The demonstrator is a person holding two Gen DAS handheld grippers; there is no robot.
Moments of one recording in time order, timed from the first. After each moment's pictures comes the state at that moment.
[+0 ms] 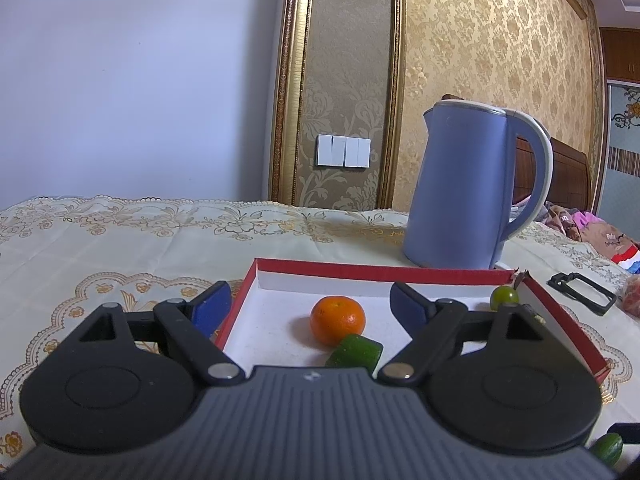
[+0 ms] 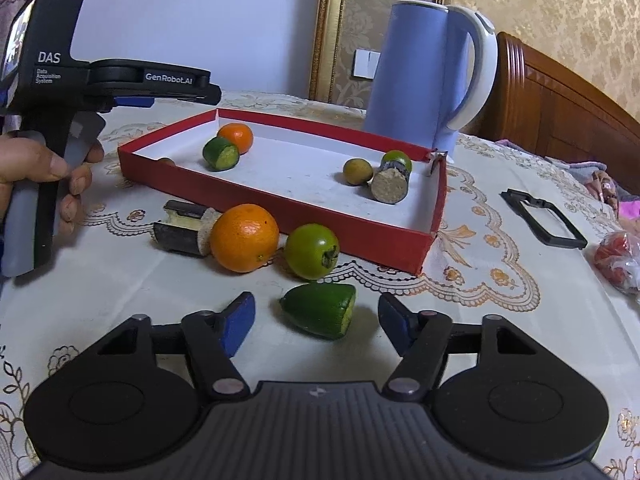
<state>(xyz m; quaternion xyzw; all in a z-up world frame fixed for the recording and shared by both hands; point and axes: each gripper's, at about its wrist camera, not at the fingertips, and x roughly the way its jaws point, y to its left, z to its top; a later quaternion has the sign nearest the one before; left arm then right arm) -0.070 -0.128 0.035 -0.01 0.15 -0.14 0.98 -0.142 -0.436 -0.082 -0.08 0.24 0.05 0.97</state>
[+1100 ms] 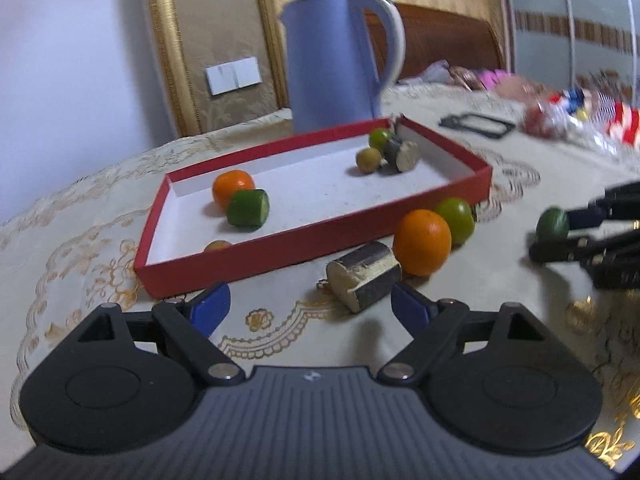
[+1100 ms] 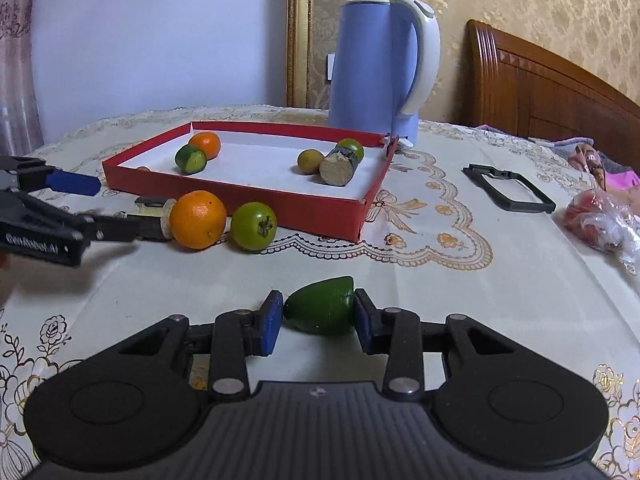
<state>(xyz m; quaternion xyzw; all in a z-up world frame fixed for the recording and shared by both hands) -0.159 -0.152 0.011 0.17 0.24 -0.26 0.92 -0.170 -0.487 -0.088 -0.03 0.23 0.05 0.97</state>
